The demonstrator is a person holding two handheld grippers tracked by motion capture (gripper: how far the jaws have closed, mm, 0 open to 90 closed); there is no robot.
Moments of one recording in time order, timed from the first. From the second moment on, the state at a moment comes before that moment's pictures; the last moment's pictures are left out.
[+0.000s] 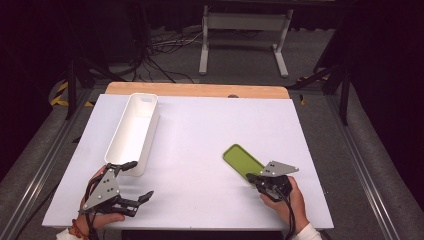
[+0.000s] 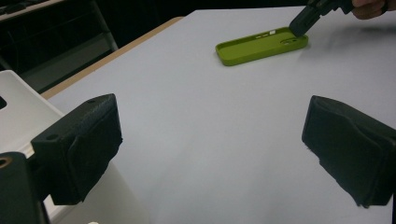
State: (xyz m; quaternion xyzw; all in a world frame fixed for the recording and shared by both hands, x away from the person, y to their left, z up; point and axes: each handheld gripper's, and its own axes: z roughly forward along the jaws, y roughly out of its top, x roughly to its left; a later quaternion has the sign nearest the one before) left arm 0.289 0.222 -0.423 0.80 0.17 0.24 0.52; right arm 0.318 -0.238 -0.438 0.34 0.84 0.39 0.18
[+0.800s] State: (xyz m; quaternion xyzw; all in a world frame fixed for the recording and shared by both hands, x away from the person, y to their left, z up) left arm 0.290 0.218 -0.426 0.81 0.17 0.22 0.52; right arm 0.321 -0.253 -0.451 0.36 0.85 0.32 0.20
